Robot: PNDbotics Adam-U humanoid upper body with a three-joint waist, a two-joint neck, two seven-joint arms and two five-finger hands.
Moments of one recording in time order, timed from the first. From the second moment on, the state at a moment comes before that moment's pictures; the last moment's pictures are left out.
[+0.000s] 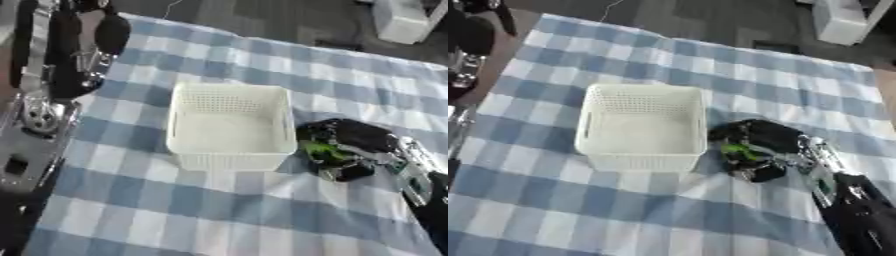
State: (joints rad) left arm -0.34 0.50 -0.06 -1.98 -0.15 -0.25 0.25; right arm -0.61 -0.32 0.29 -1.08 0.92 -0.88 0.22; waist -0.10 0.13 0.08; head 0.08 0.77
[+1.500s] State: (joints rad) left arm -0.34 0.50 -0.06 -1.98 -0.15 -0.25 0.25; right arm -0.59 -0.32 0.27 -1.37 0.81 -0.90 -0.18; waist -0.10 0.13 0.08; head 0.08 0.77
